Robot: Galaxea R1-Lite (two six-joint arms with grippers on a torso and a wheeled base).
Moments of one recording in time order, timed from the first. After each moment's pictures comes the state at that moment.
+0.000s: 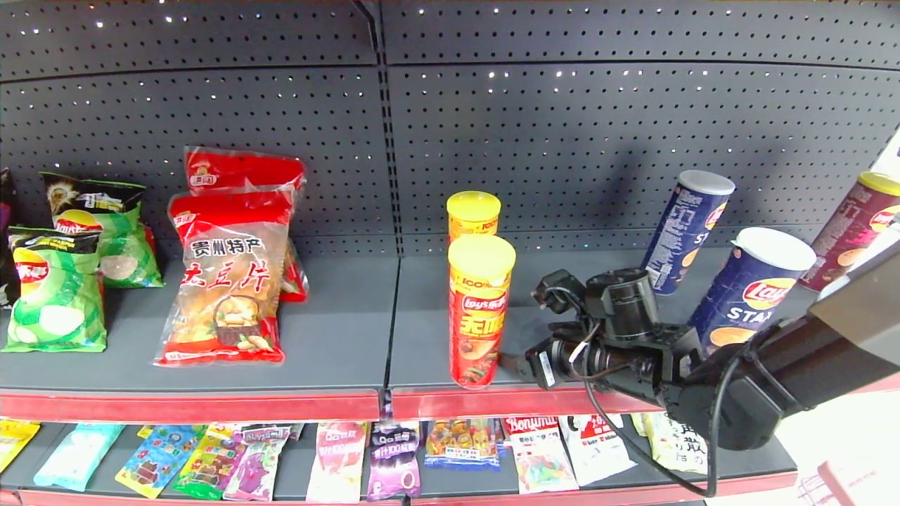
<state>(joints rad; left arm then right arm) 0.00 0.00 0.00 0.01 0.02 0.00 0.57 2.00 -0.77 -0.67 -0.04 -0.04</state>
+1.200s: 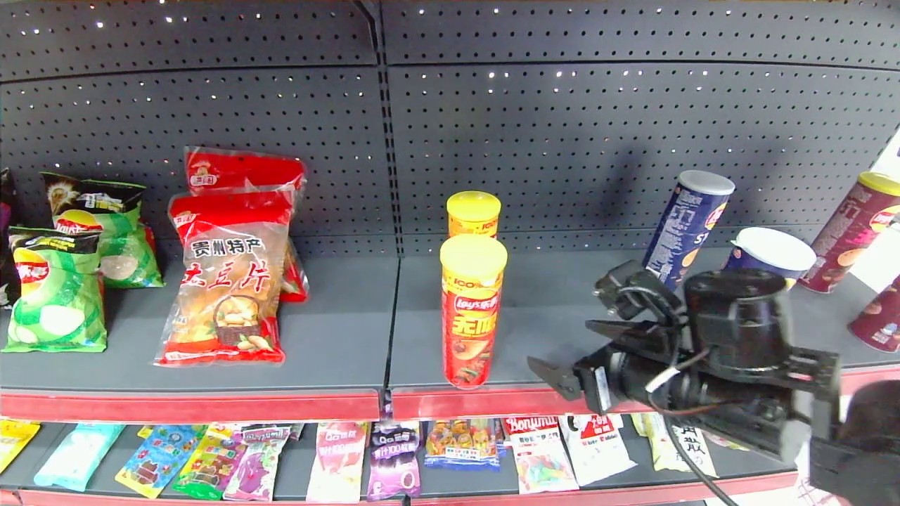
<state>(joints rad) 0.00 0.00 0.00 0.01 0.02 0.00 0.65 1.64 -0.55 -0.65 -0.10 0.00</state>
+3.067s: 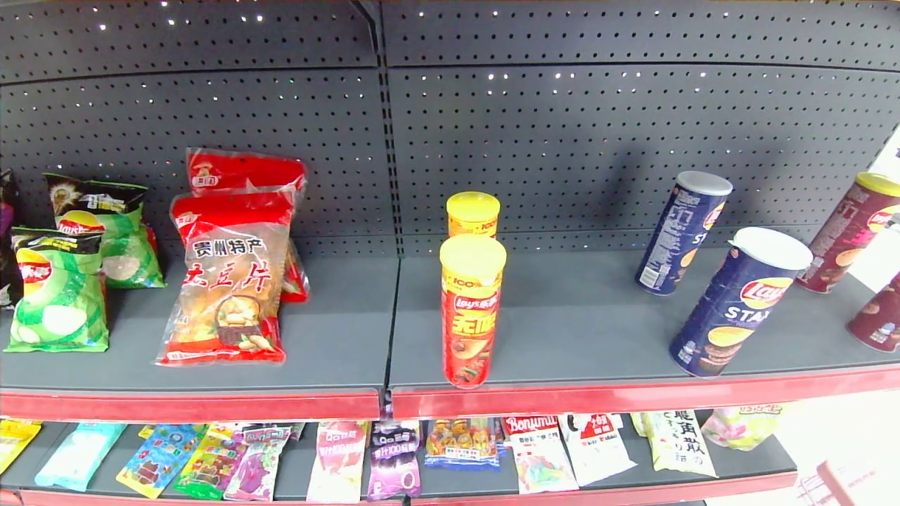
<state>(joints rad) 0.00 0.00 0.00 0.01 0.02 0.00 0.00 0.00 -0.01 -0.06 0.11 -0.07</state>
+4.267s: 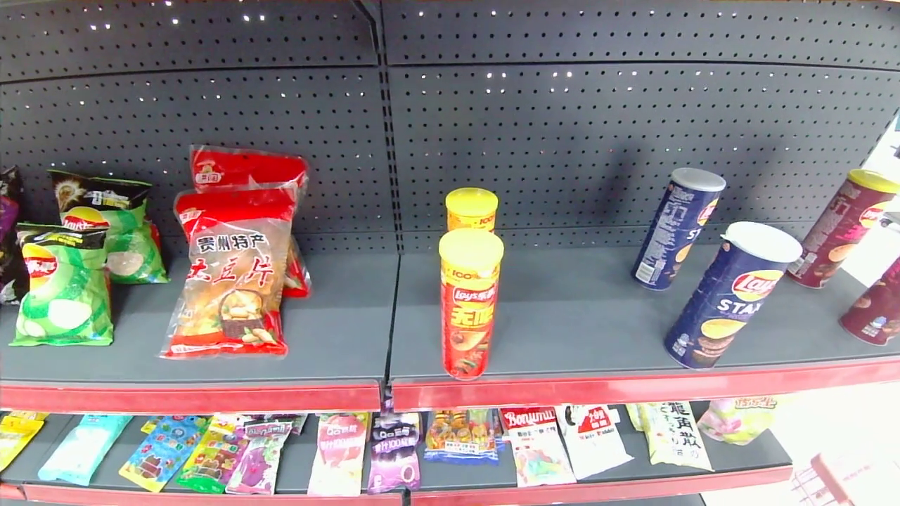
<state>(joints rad) 0.00 0.00 0.00 0.01 0.01 0.00 0.00 0.00 -0.01 -0.04 0.14 -0.03</state>
